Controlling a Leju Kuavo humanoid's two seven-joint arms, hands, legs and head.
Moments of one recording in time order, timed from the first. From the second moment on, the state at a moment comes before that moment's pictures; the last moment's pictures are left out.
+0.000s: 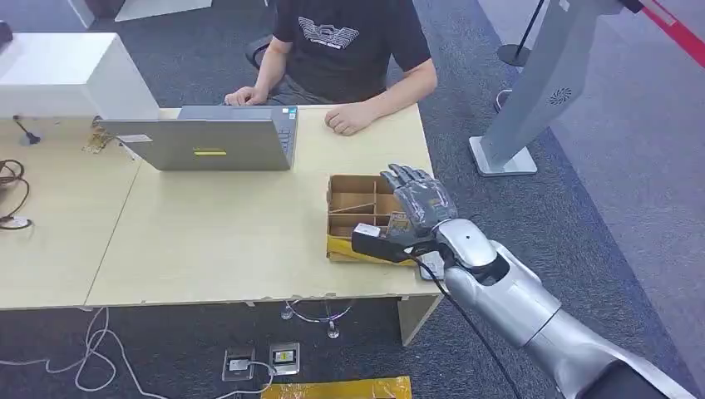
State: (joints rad) left arm -0.11 0.09 -0.98 -0.23 1.21 0.30 0.01; right arm -0.69 -0.27 0.90 -1.16 0.81 -0.03 0.28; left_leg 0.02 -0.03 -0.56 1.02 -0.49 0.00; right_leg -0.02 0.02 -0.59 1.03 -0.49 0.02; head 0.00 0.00
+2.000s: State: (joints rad) left arm -0.11 0.10 -0.99 -0.23 1.21 0.31 0.02; right arm -0.68 -0.27 0.92 -1.05 0.77 -0.05 0.26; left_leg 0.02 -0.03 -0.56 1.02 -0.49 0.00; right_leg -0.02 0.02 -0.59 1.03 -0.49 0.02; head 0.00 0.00
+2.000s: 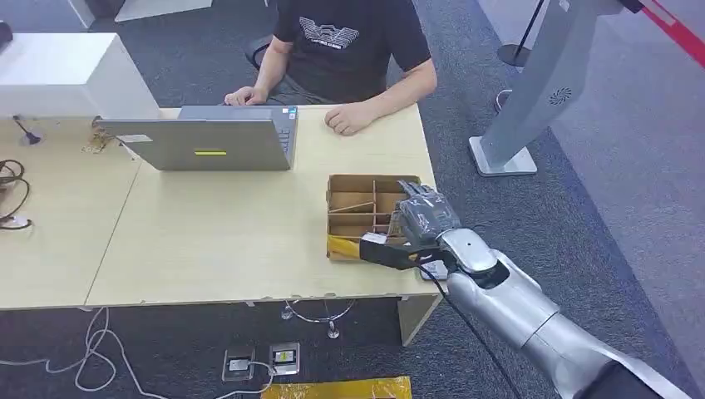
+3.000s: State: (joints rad) left arm -0.11 0.10 -0.99 -0.23 1.22 0.31 0.02; right arm -0.71 -0.27 0.88 -1.20 0.88 -0.21 0.28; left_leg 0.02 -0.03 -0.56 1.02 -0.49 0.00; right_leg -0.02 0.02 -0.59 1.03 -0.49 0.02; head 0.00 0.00
